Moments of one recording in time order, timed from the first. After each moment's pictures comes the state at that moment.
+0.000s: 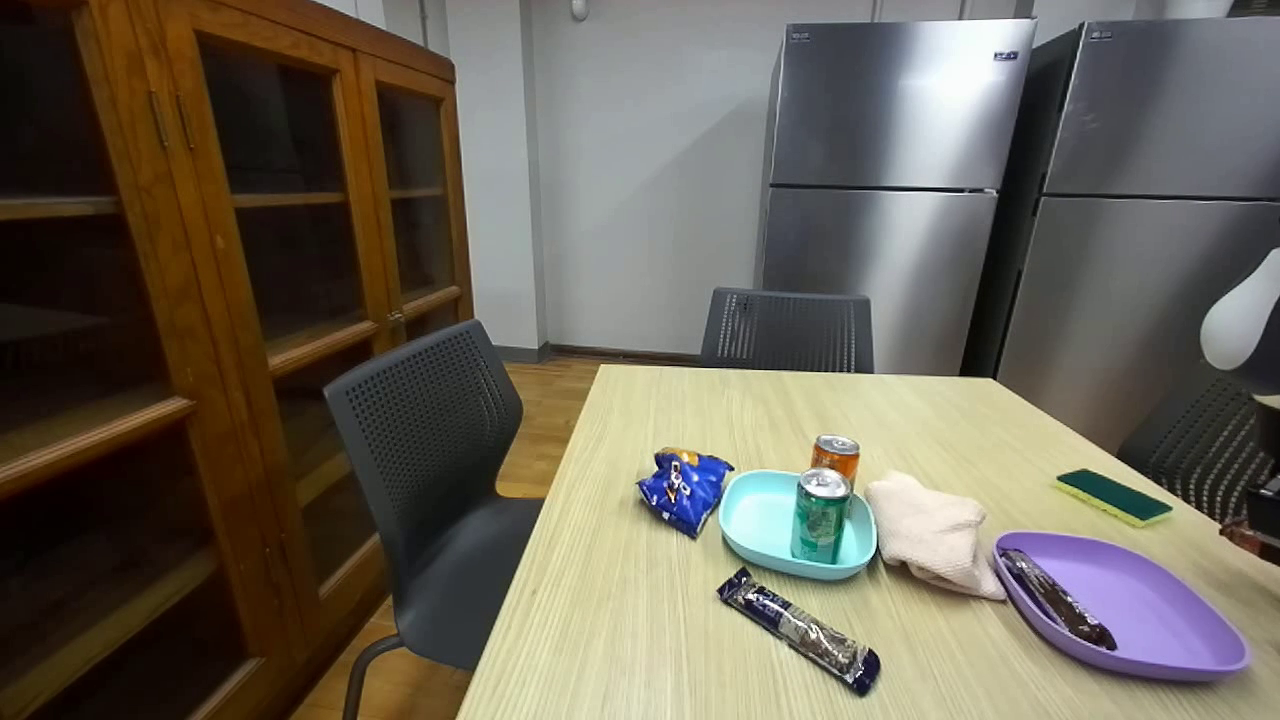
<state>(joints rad) -0.43 0.67 -0.19 -2.05 -0.19 2.75 -0.76</state>
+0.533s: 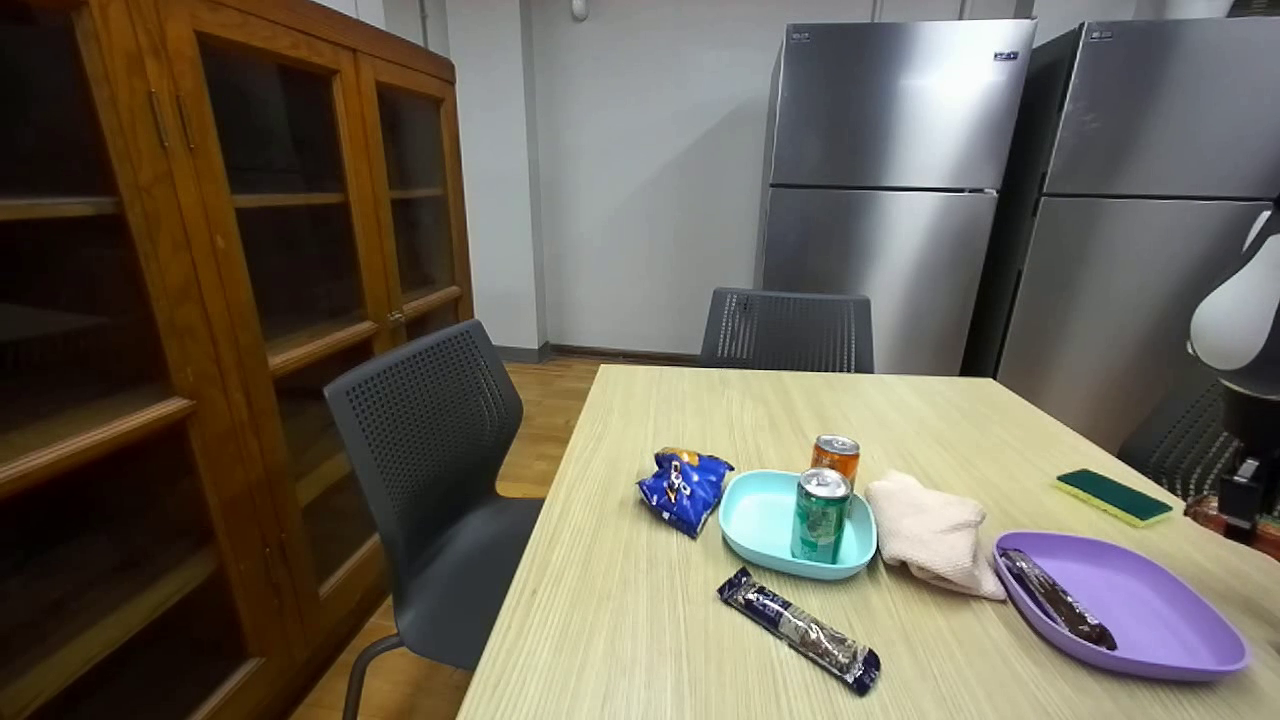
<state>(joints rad) -0.35 0.57 -0.21 -2.19 -0.31 2.88 -0.75</state>
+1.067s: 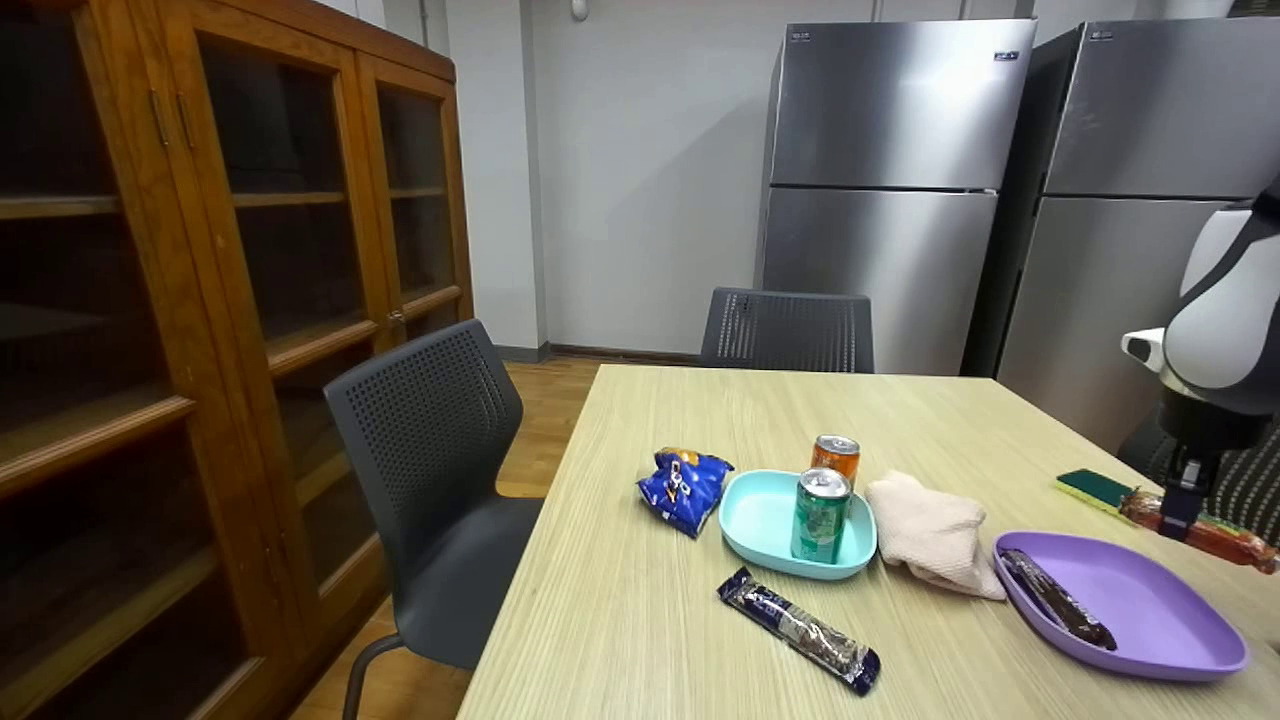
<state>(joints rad) -0.30 0.52 -0.17 -2.30 -0.41 2.99 -0.77</state>
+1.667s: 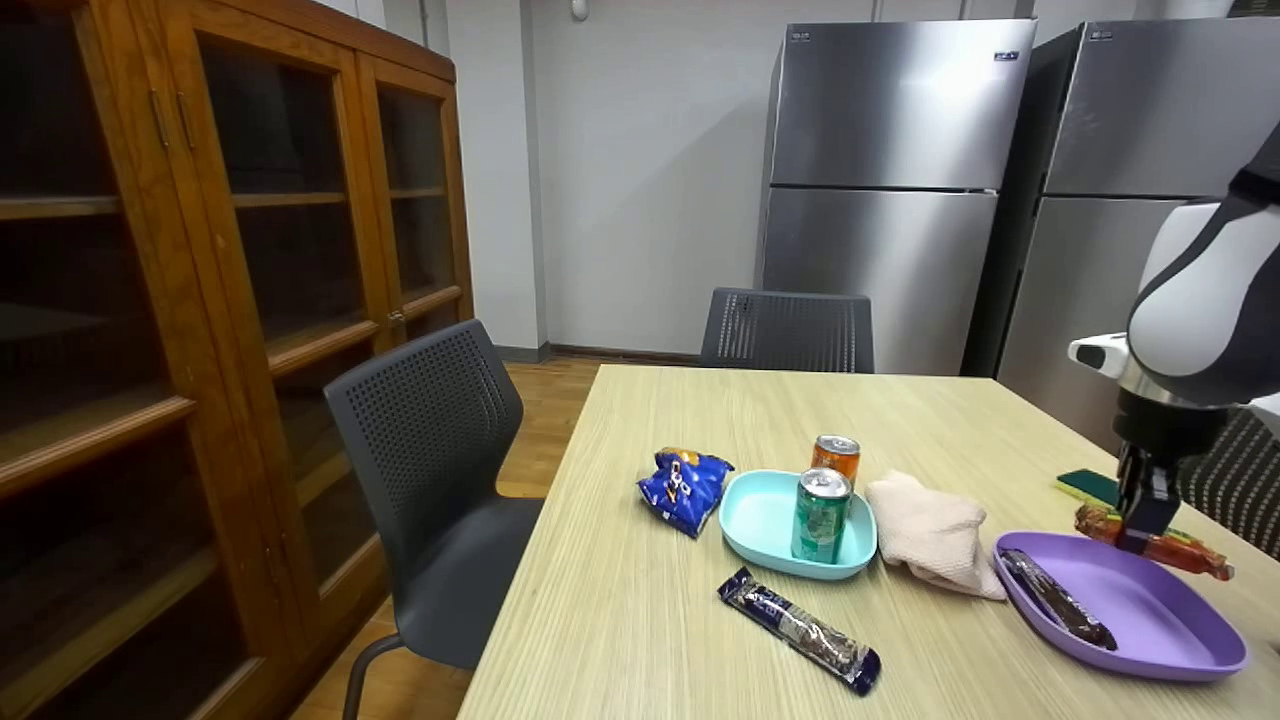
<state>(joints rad) -0.36 0.47 -0.03 -2.37 -0.40 2.94 -0.96</state>
